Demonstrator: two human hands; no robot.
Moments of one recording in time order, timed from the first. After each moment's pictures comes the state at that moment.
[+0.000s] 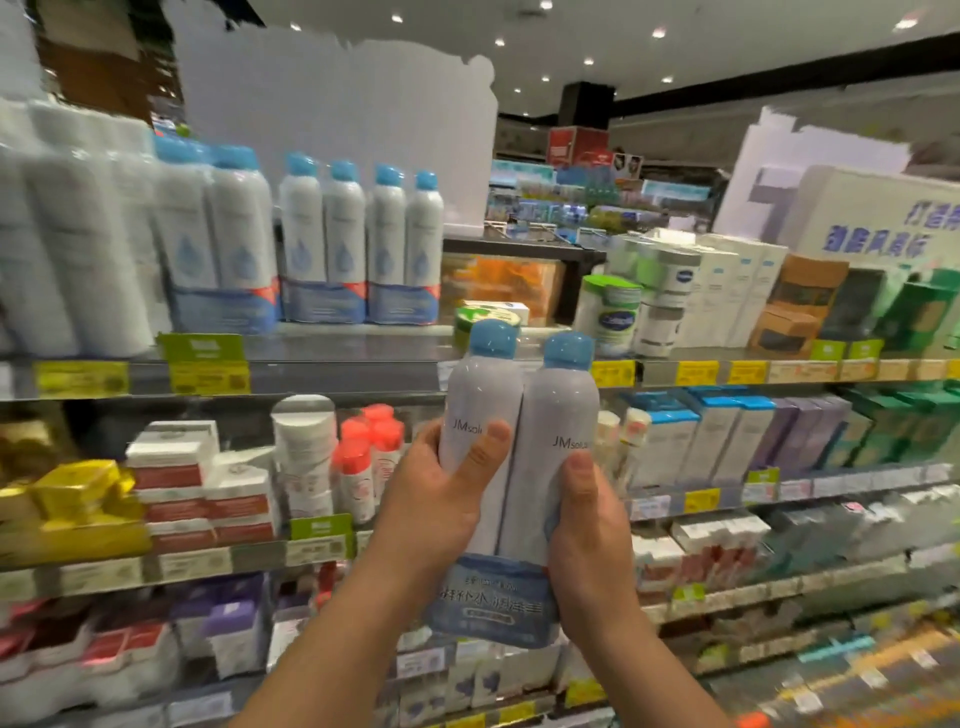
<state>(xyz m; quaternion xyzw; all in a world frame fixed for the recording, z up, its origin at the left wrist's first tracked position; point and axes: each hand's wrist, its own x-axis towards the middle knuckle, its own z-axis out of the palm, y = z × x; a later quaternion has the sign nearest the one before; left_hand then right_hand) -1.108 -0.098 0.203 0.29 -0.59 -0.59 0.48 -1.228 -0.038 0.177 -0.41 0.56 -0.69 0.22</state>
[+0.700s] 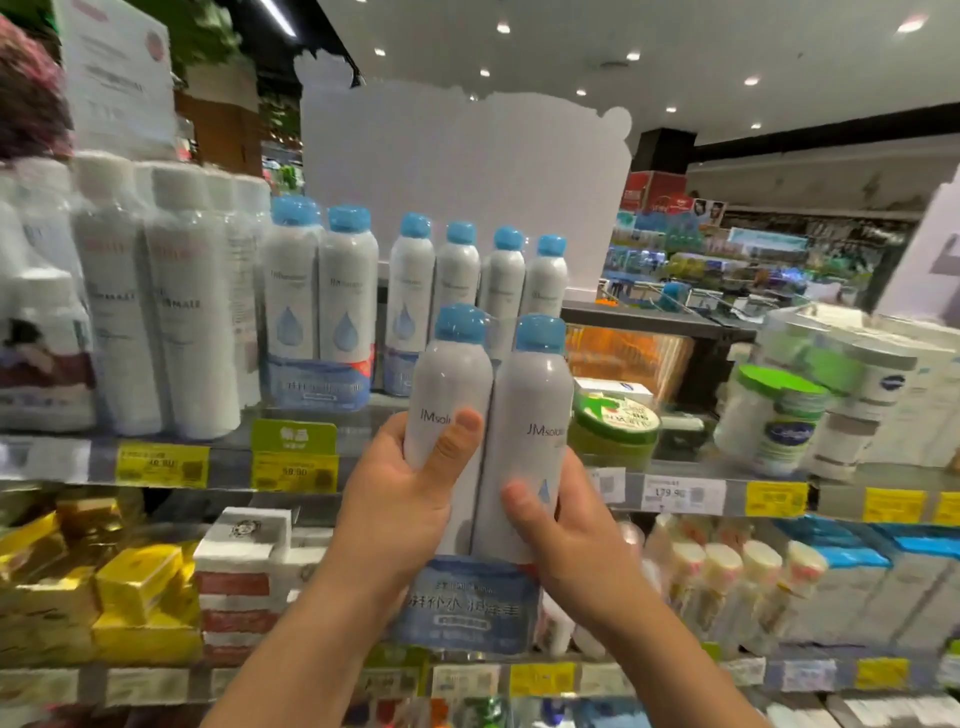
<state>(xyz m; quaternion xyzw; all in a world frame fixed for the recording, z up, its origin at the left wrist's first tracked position) -1.032 -0.250 0.242 0.34 -0.53 -0.53 0.57 -1.189 -0.213 0.224 -0.62 0.52 -0.51 0.29</state>
